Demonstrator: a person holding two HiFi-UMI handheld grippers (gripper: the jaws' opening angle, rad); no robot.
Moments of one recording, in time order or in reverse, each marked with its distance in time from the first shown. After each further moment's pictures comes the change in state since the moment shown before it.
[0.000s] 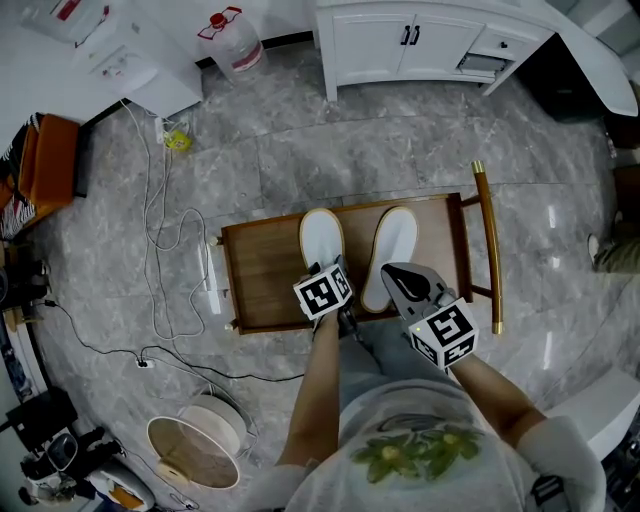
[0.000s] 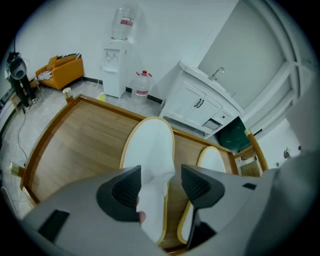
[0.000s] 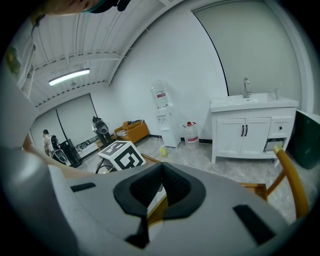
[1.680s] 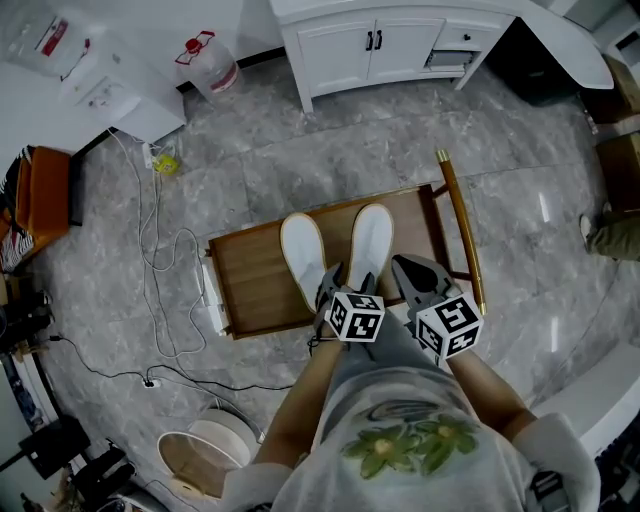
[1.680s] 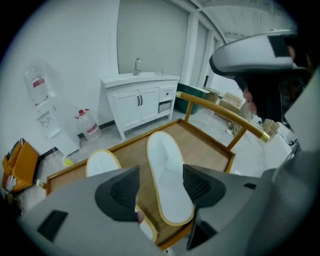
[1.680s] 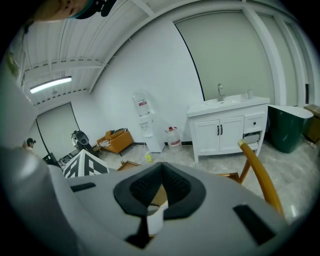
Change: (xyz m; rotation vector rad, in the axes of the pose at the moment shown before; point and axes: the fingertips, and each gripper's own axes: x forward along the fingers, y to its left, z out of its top) left arm -0.040 -0.120 -0.041 0.837 -0.047 -0.119; right arm -0.064 -0.042 0.001 0.132 -0.074 -0.186
